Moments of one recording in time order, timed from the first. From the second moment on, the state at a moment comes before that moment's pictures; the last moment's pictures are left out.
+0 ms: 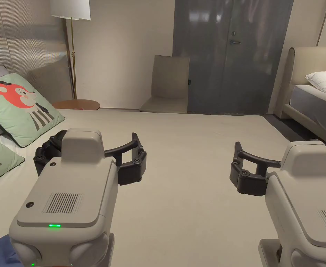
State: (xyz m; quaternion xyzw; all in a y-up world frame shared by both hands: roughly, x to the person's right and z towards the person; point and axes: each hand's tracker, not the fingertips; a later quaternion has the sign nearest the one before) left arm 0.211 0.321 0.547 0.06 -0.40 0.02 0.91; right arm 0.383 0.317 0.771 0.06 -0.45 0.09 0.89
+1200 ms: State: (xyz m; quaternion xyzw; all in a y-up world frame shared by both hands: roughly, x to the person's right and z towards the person) left arm 0.208 0.321 0.552 0.07 -0.41 0.03 0.91; right arm 0.384 0.316 0.771 0.05 -0.47 0.07 0.88
